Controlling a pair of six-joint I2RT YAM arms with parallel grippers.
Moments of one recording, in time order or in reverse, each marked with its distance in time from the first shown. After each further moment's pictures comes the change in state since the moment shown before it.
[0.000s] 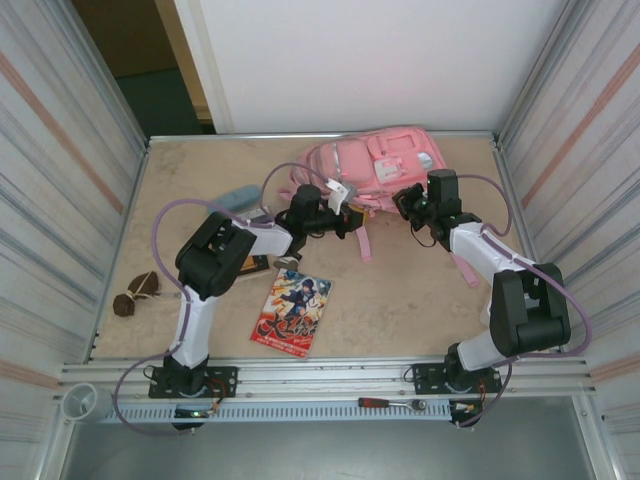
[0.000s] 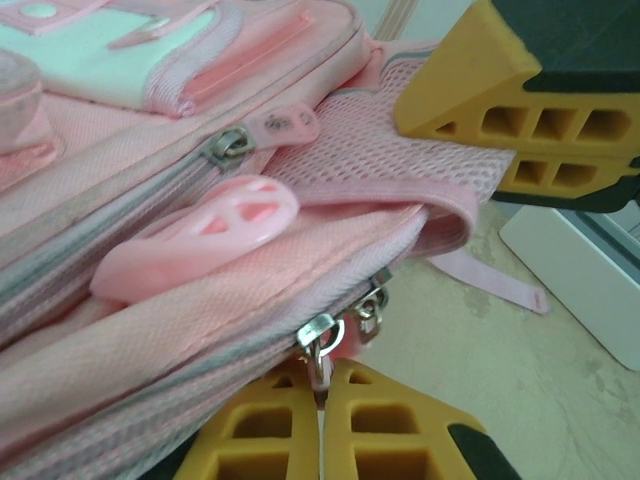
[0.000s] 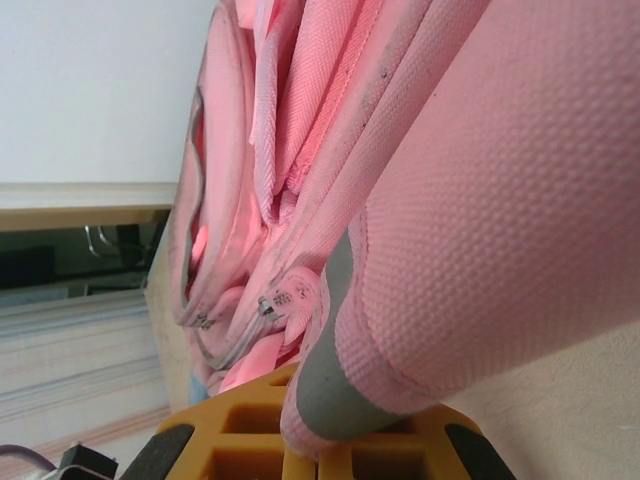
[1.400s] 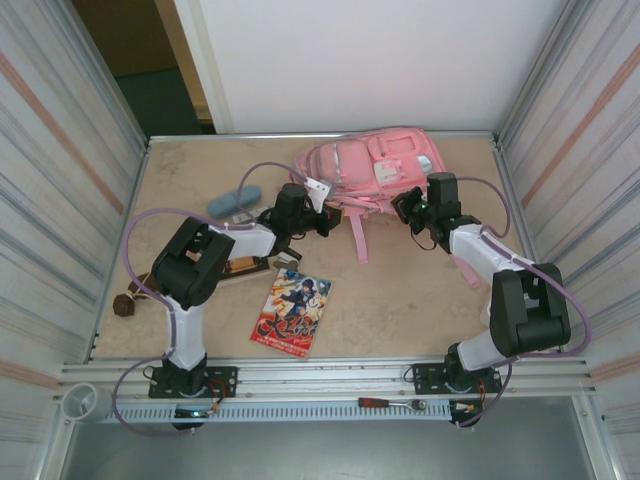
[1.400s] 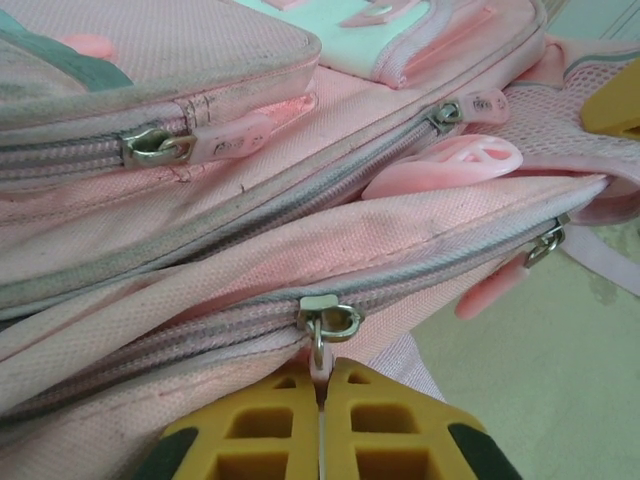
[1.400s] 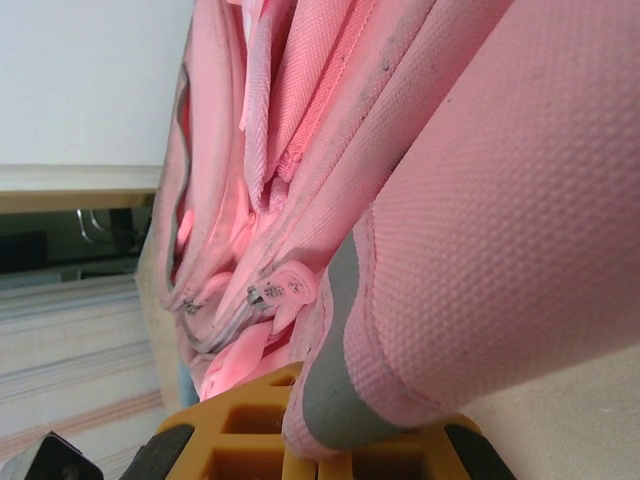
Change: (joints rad) left arm 0.054 -0.158 -0.103 -0.211 -0.200 0.044; right arm -0.006 0.000 -0.021 0.000 -0.023 -0.021
